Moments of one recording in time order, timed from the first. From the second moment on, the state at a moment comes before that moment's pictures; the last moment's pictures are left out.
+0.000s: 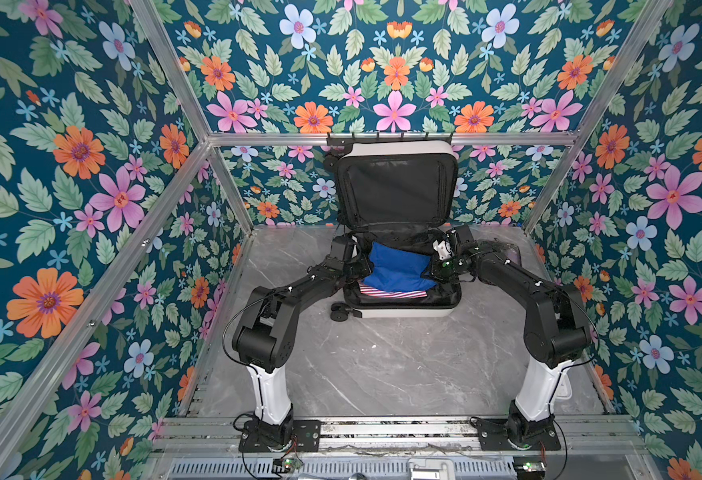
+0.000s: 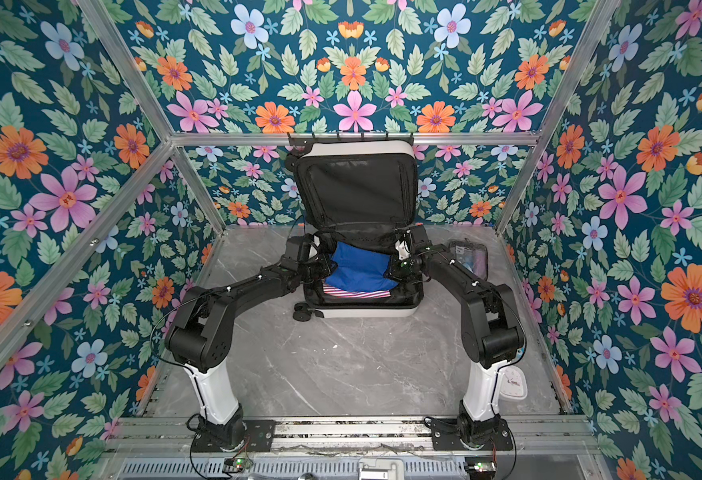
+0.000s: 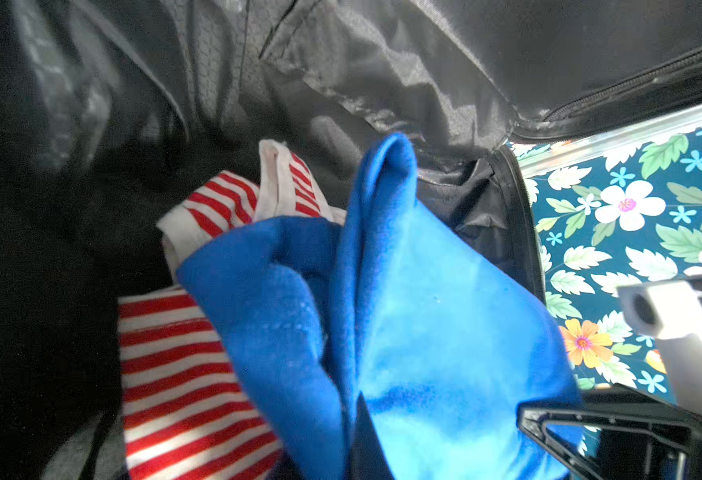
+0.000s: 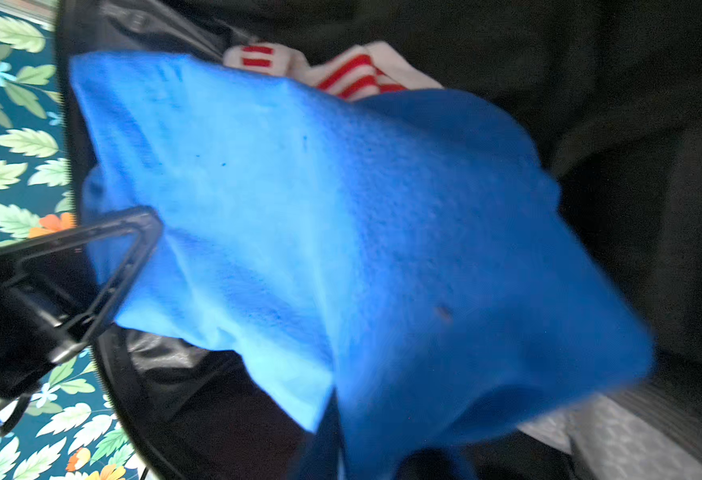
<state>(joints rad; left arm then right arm) -0.43 1.87 1.23 0.03 0.27 -0.72 0.28 1.87 1.46 -0.60 -0.42 0.49</state>
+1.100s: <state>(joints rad) -0.43 1.71 1.27 -0.15 0.11 -0.60 0.33 1.75 1.41 -0.60 -0.34 0.50</state>
